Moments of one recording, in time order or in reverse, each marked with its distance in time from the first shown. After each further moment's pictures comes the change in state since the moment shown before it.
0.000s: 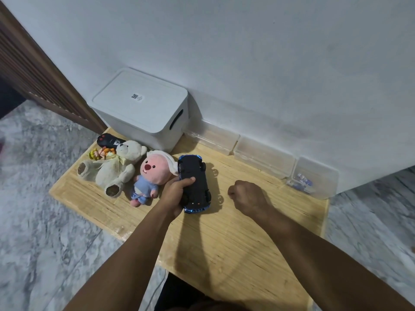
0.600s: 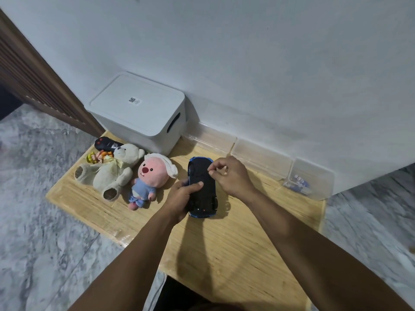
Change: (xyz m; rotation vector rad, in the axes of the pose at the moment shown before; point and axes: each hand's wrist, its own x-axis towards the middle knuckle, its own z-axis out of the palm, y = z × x) left_hand -0.009 -0.004 0.018 0.015 -0.119 0.041; right_hand 0.019 -0.044 -0.057 0.784 0.244 0.104
